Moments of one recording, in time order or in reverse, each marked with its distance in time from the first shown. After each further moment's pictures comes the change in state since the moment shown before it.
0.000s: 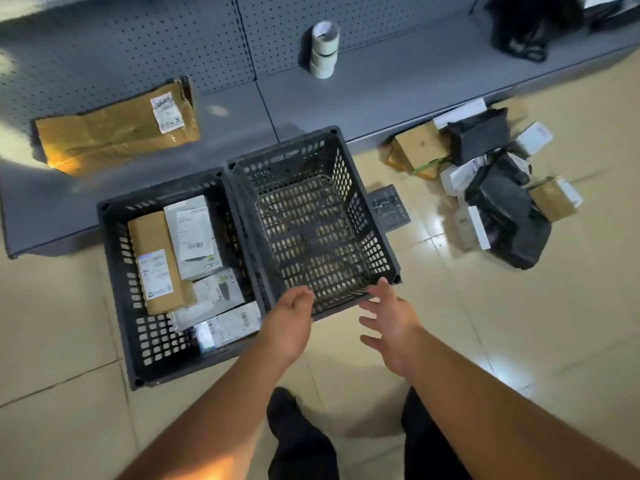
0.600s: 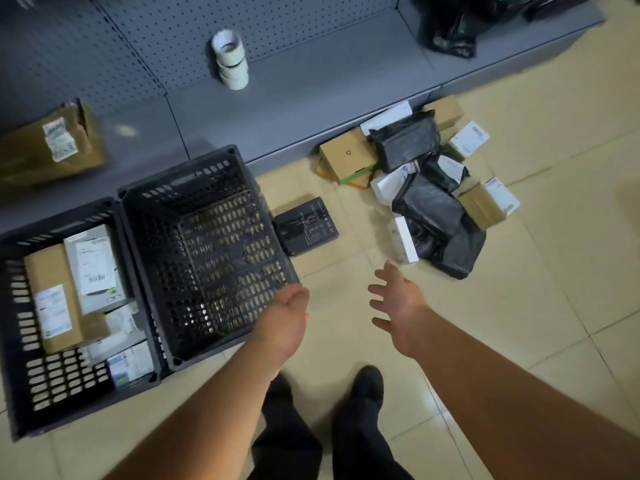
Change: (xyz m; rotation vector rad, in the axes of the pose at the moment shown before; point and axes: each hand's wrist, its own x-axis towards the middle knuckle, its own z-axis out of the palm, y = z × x) left_hand 0.025 0.142 0.244 -0.043 -0.017 -0.039; right_hand 0.091 -0.122 -0.261 -0.011 0.038 -0.011
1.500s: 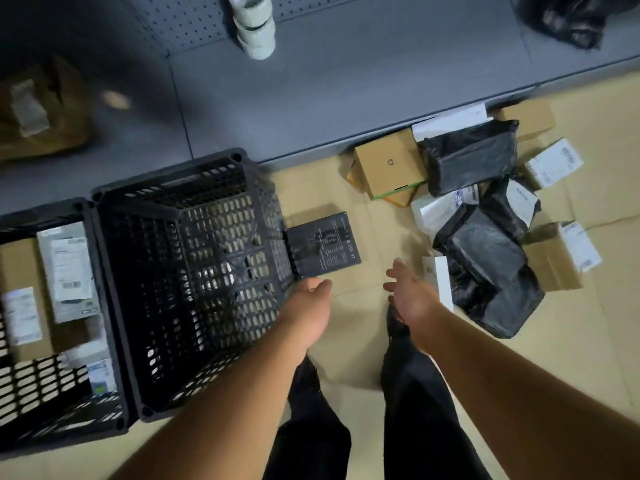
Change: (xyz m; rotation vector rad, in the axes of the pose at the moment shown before) left_hand 0.194 0.083 0.022 0.001 0.057 -0.181; right_hand 0.204 -0.115 0.050 -0.480 -0.053 -0.079
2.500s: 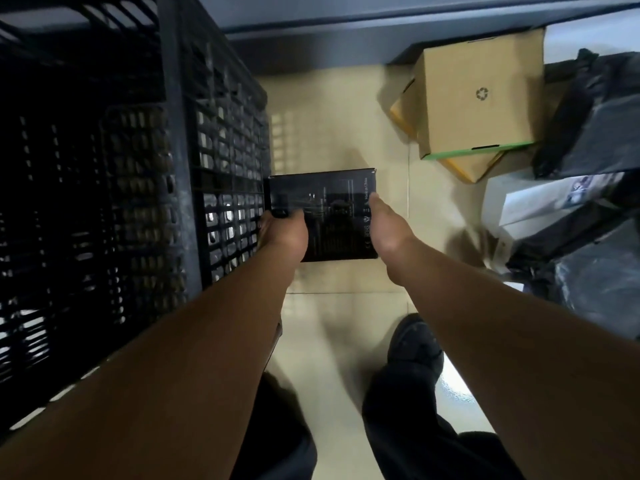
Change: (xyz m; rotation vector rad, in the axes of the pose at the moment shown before) left_hand 0.294 -0.033 0.054 -0.329 0.354 -0.294; right_hand 0.283 -0.012 0.090 -0.169 -0.153 0.027
